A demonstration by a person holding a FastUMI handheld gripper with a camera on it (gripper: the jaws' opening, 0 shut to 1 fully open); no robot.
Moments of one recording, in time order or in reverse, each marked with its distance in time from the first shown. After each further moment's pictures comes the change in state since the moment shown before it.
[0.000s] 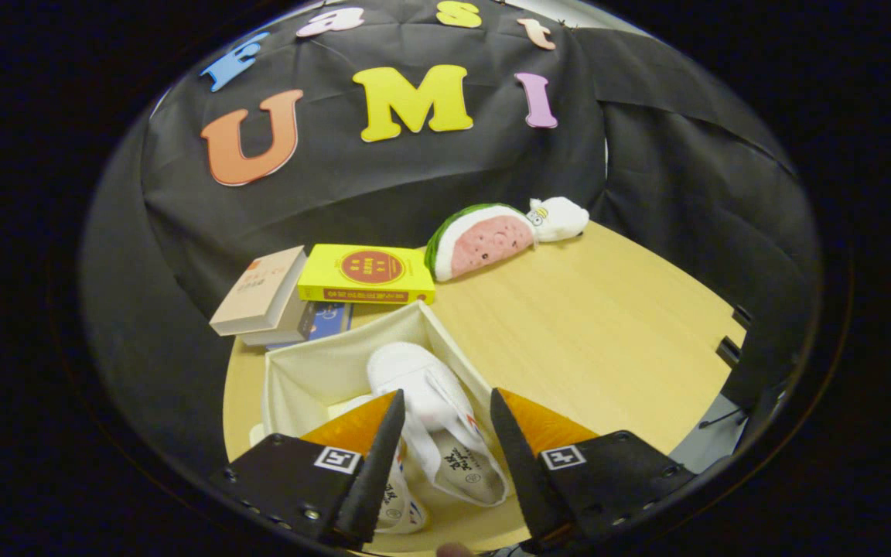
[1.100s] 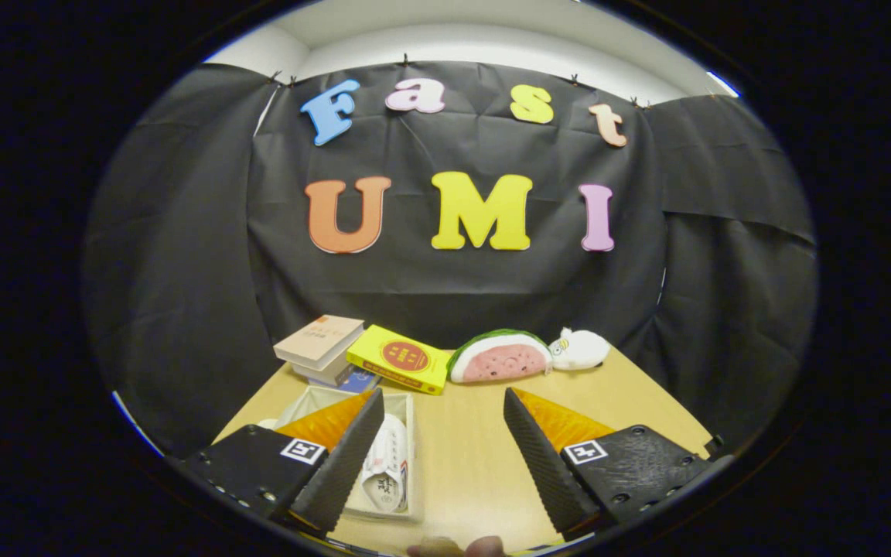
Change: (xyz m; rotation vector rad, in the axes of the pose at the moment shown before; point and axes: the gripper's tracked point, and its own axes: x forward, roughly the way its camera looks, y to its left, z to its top) arm -0.126 -0.107 0.118 -0.272 -0.371 0.261
